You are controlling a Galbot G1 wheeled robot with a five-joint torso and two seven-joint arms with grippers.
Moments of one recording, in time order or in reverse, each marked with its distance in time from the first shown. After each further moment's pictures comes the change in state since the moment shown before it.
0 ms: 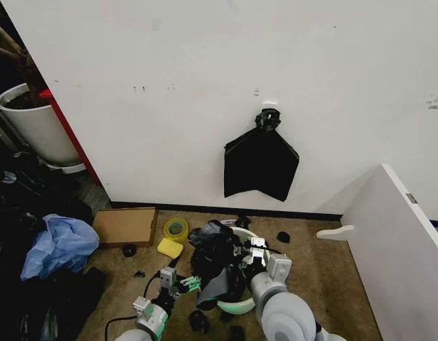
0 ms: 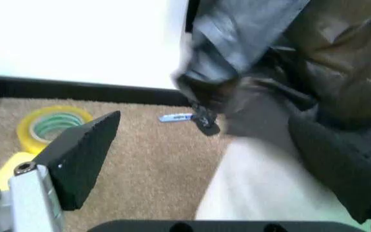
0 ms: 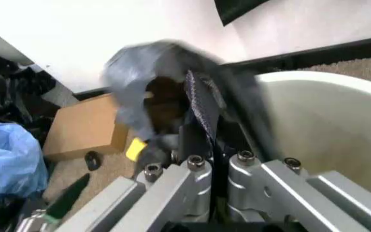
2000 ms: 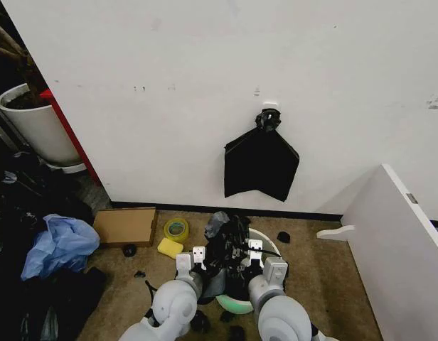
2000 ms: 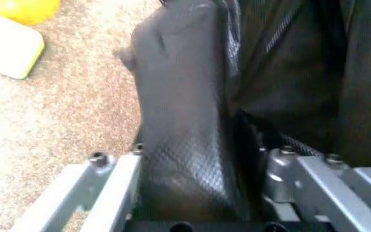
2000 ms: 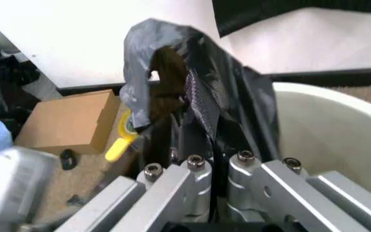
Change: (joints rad) left arm -0.292 -0.008 0.265 -0.201 -0.481 0.840 -0.758; right arm -0.021 0.012 -0.033 -0.049 -0.199 0.016 -0.042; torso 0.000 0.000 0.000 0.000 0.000
